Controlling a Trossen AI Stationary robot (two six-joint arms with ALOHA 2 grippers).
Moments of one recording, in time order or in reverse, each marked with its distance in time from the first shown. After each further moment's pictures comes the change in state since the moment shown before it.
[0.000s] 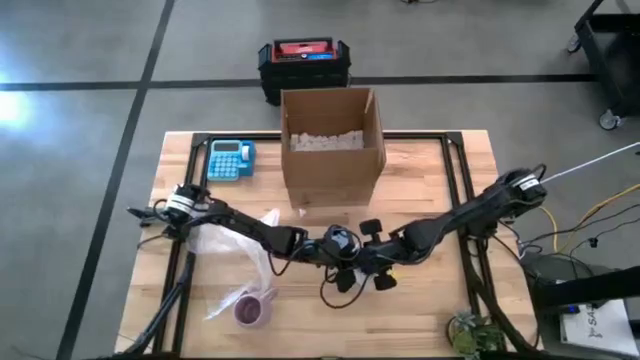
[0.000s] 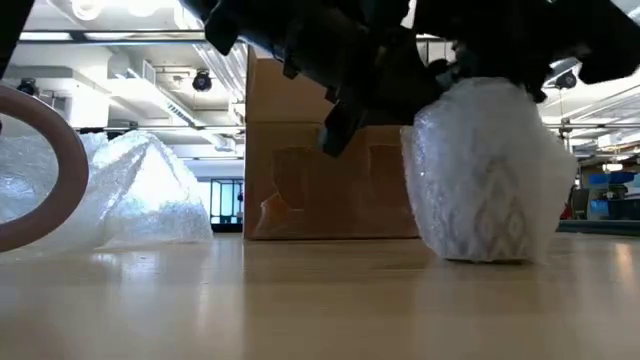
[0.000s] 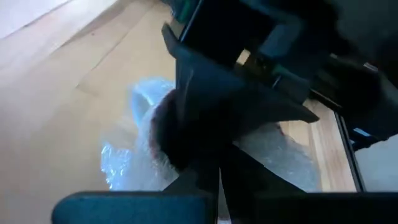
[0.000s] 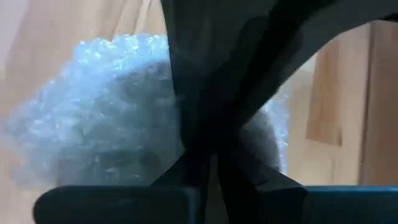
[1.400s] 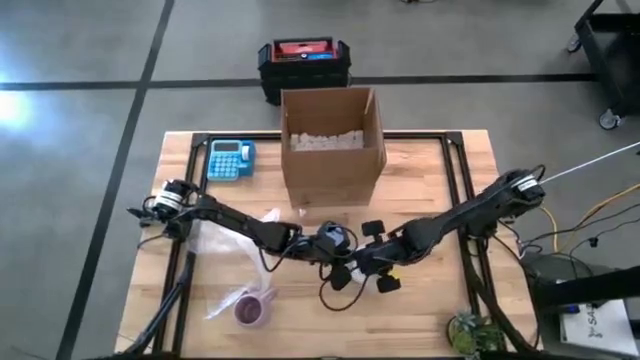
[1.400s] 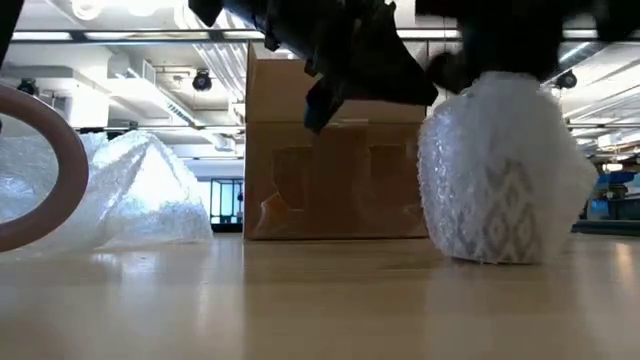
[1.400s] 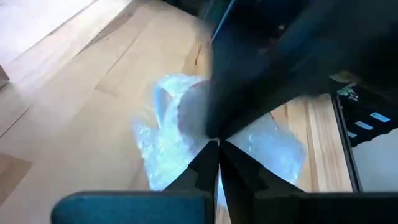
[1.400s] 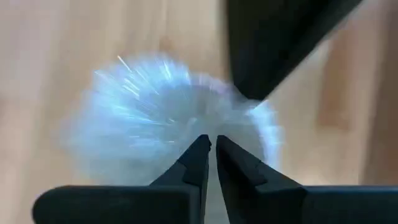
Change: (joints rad) left arm -0.009 -0.111 -0.004 -0.123 -0.026 0.018; right arm 0.014 -0.088 0.198 -0.218 -0.050 0.046
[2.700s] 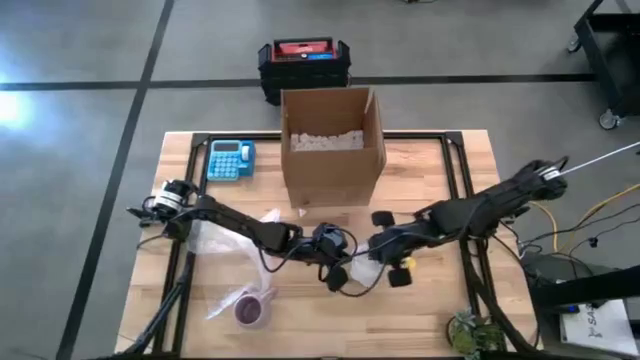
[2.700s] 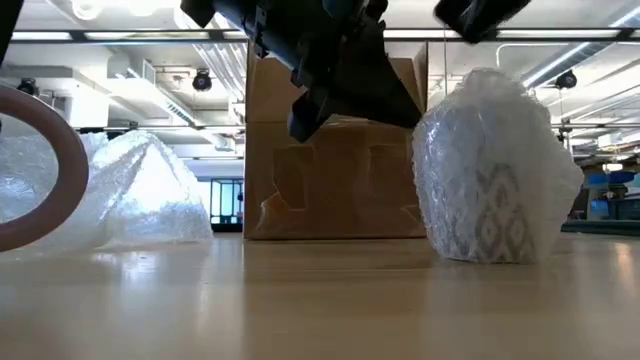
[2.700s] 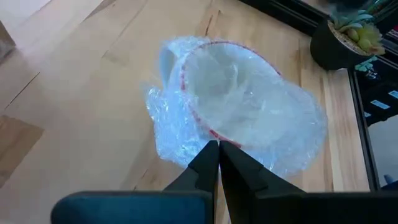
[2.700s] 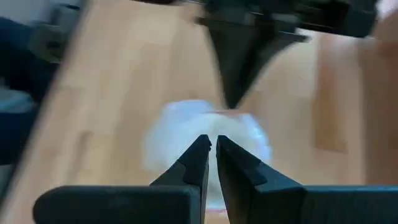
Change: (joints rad) left arm -0.003 -0.001 0.002 -0.095 0.017 -0.027; right arm 0.010 -0.190 -0.067 0.069 -0.140 0.065
